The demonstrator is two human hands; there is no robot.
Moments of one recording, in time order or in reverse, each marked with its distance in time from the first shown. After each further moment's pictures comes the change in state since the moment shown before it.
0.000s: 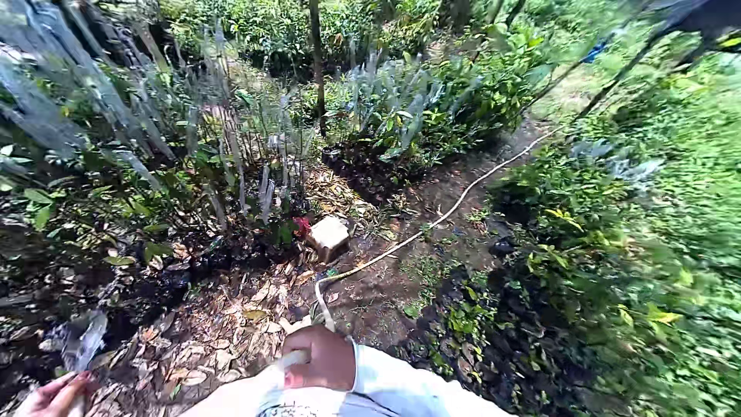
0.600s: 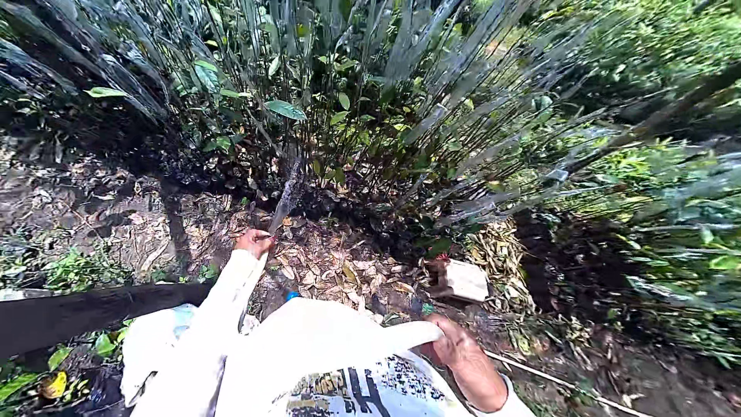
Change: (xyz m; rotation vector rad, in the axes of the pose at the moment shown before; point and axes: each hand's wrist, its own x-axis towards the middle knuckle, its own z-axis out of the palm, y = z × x) left_hand 0.002 -0.065 -0.111 -0.072 0.145 -0.404; right_hand 0.106 -0.038 0.126 0.170 -0.037 -0.056
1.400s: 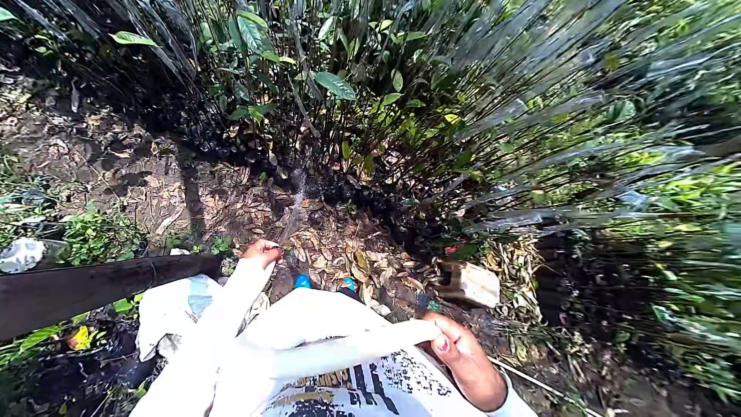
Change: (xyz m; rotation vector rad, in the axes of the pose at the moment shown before) left_hand -0.011 -0.068 -0.029 -0.285 -0.052 -0.232; right_hand 0.046 0.011 0.055 0.064 -0.251 -0.009
